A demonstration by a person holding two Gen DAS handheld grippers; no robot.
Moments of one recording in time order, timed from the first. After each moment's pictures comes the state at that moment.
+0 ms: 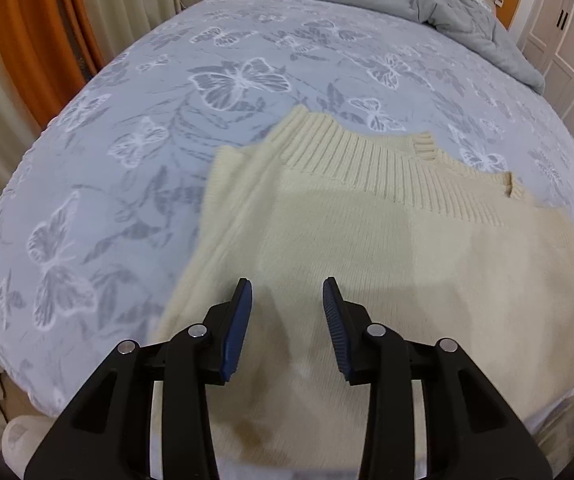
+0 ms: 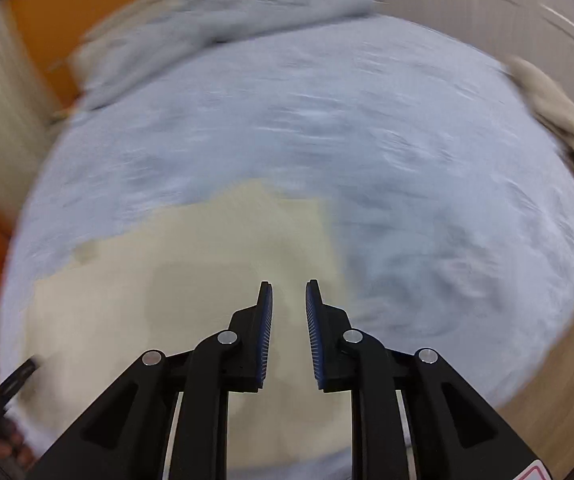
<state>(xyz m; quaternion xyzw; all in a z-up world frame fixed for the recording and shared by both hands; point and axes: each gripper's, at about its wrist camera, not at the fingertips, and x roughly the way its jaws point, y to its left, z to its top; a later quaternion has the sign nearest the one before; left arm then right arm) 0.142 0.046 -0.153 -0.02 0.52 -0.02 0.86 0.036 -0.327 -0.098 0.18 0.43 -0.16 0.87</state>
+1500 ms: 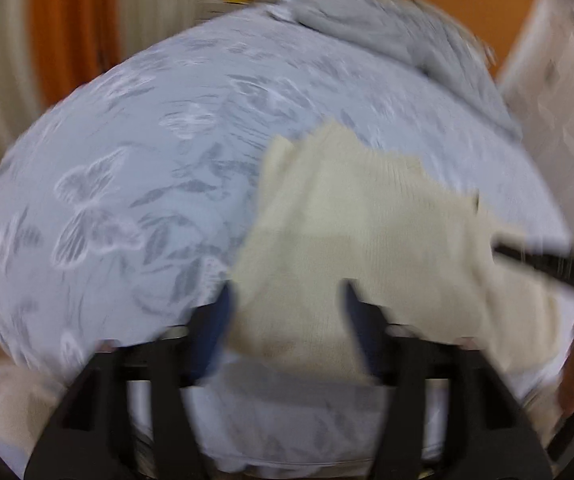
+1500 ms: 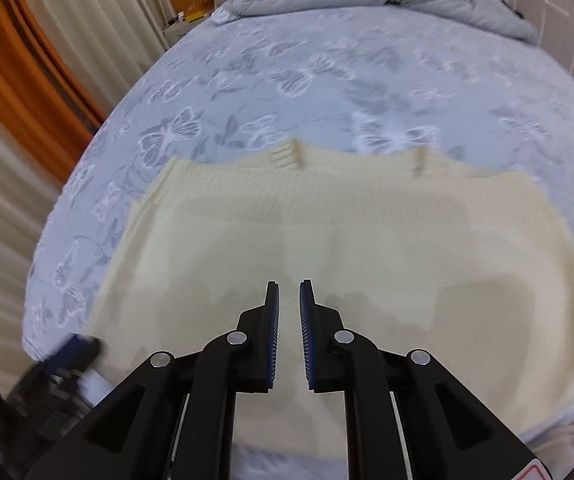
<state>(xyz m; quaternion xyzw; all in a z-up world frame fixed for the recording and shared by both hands) 0.069 0.121 -0.137 -0.14 0.45 -0.03 0.88 0.105 -0.155 -0.125 0.08 0.50 -0.02 0.86</state>
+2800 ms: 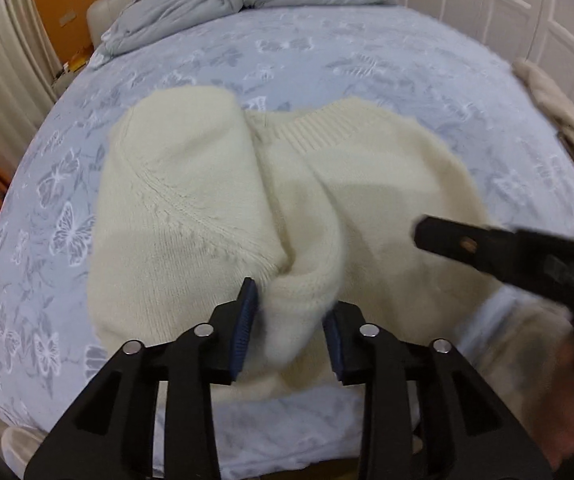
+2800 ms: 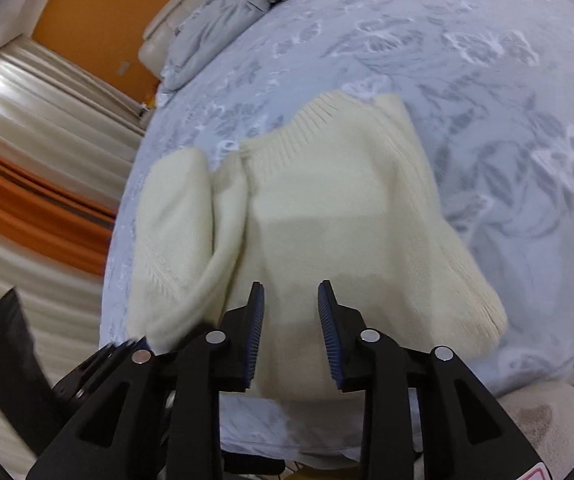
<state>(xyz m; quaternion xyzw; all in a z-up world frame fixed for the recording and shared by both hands) 0.030 -0.187 -0.122 0.14 0.47 -0.20 0.85 -0.009 -0.354 -0.146 0.33 0.44 -0.01 0.84</state>
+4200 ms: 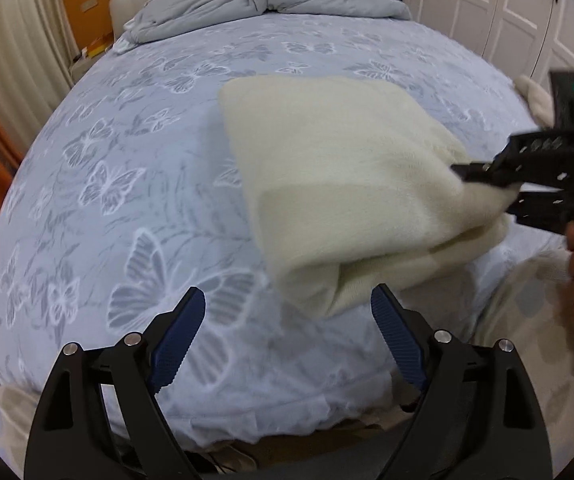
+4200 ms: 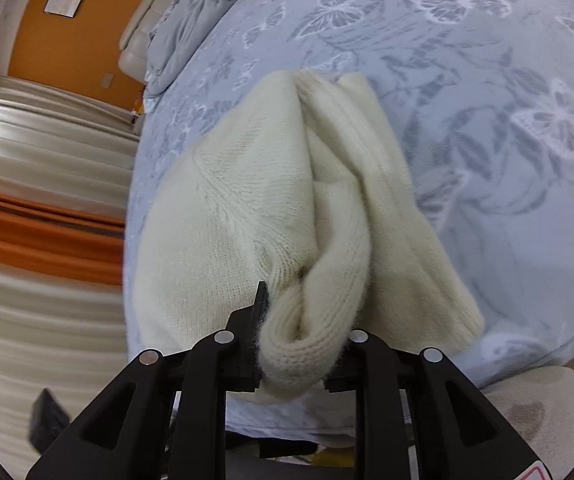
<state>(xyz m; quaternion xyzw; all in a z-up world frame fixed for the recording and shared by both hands) 0.002 -0.139 -0.130 0.13 0.47 -0.18 0.85 -0.025 -0.393 -0.156 0.42 0.46 0.00 0.78</state>
